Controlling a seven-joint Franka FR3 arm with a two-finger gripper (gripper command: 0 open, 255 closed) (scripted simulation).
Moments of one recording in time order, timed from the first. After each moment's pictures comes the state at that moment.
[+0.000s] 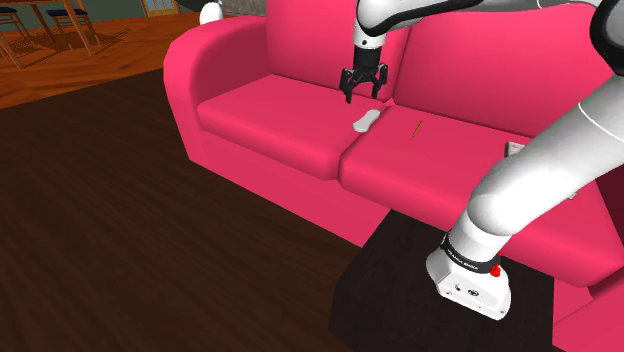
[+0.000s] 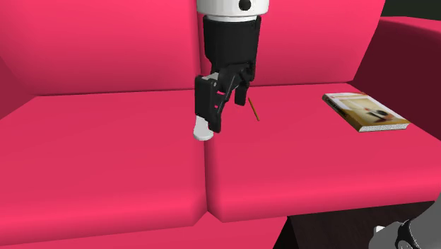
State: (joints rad) arm -0.15 -0.30 -0.09 -2.15 -0.09 1.86 0.34
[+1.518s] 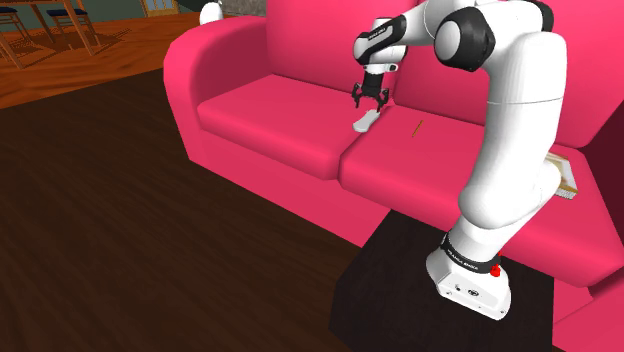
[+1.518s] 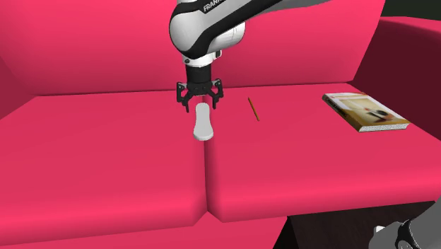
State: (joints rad) arm -0.37 0.37 -0.28 -1.70 0.12 2.07 0.62
